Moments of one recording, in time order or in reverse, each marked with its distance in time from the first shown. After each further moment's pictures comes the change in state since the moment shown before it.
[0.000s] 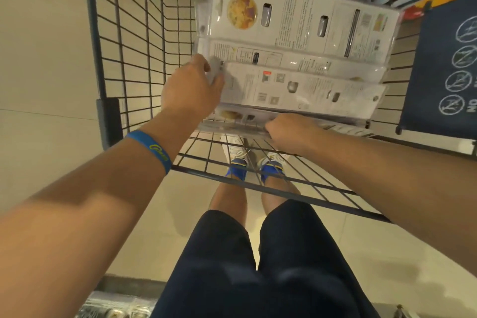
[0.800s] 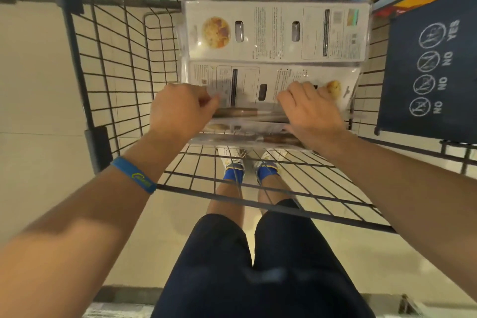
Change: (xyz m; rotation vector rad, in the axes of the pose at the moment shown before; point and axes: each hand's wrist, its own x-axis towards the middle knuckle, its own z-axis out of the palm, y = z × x) left_hand -0.009 0.015 -0.014 0.090 -0.021 0.213; right_hand -0.041 0.059 -0.008 -0.205 0.666 0.133
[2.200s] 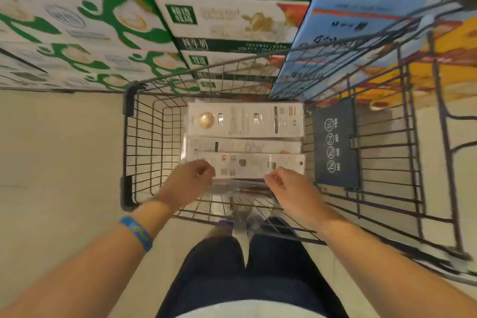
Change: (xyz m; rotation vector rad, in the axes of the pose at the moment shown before) left_hand -0.069 0.094 -0.092 -0.362 -0.309 -0.179; right_hand -0.095 0.038 -0.117 0.938 -0.230 0.389
